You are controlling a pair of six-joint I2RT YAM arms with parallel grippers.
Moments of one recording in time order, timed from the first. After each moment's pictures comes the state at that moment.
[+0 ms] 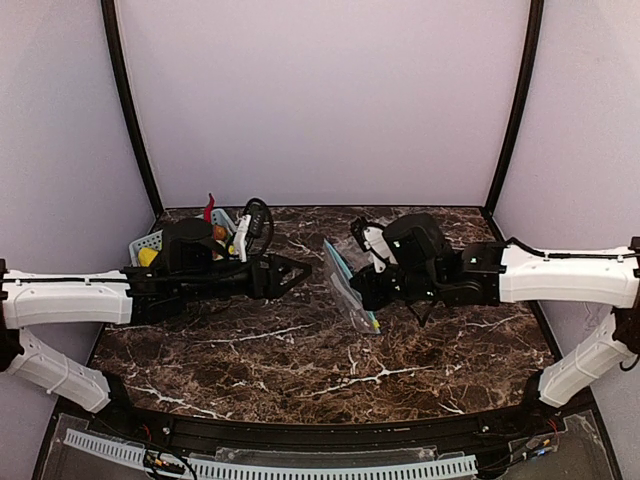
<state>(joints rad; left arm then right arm) -0.87 1.22 0.77 0.22 0.22 -0.56 1.04 1.40 1.05 -0.29 0.18 0.34</state>
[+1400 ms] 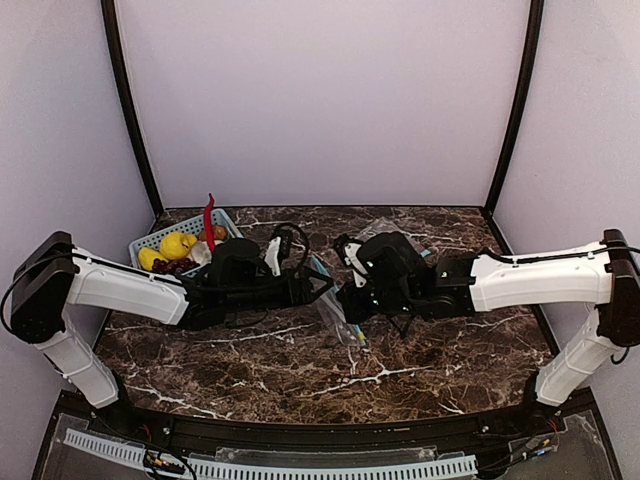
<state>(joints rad) -0.90 1.60 0.80 0.46 0.15 -0.80 1.10 1.54 1.06 -0.22 0.24 0.40</state>
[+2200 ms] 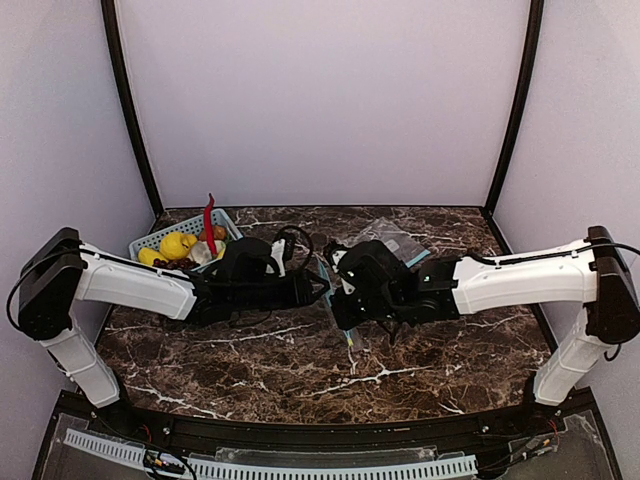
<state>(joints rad) -0.90 1.64 0.86 0.33 0.06 -0.79 1.14 1.62 1.12 -0.28 0.33 0.40</state>
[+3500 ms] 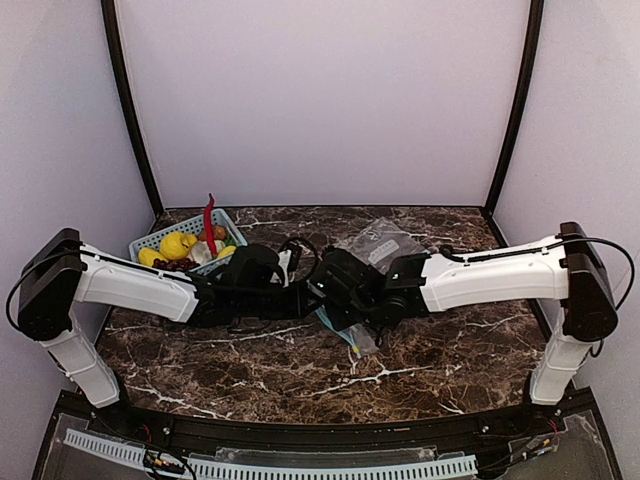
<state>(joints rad) -0.93 1.65 0.88 0.22 0.07 -0.77 1.18 1.77 1.29 -0.51 0.56 0.52</state>
